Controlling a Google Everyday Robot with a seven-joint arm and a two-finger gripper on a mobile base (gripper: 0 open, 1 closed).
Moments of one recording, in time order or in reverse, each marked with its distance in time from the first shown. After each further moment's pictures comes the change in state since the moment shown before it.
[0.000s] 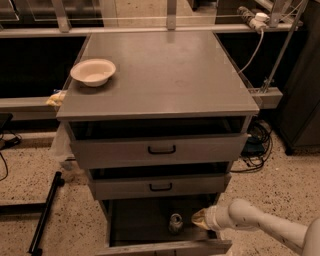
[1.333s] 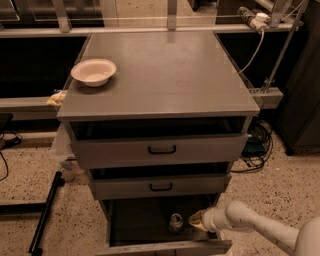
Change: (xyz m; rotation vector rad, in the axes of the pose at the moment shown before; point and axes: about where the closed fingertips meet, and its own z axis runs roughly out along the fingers) arm 0.009 0.002 0.028 -0.023 -0.033 -0.059
